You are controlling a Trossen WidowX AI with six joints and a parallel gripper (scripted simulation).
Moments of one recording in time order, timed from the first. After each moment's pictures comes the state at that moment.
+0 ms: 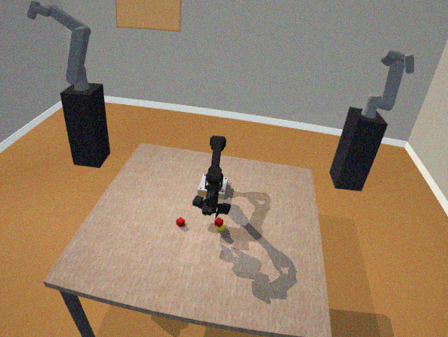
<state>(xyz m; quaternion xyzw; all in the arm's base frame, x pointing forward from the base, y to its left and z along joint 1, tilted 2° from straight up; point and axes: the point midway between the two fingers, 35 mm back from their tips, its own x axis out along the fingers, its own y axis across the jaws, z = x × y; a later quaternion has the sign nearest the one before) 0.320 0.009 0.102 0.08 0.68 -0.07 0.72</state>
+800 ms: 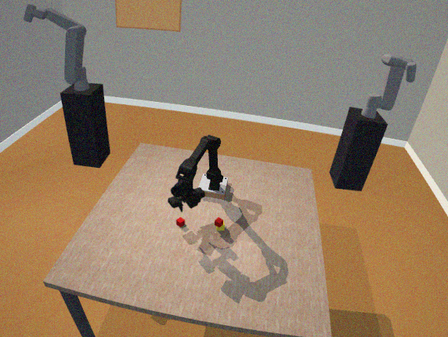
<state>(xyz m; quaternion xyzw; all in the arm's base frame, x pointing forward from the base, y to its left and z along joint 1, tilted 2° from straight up) 0.312 -0.120 0.125 -0.25 0.65 0.23 0.68</state>
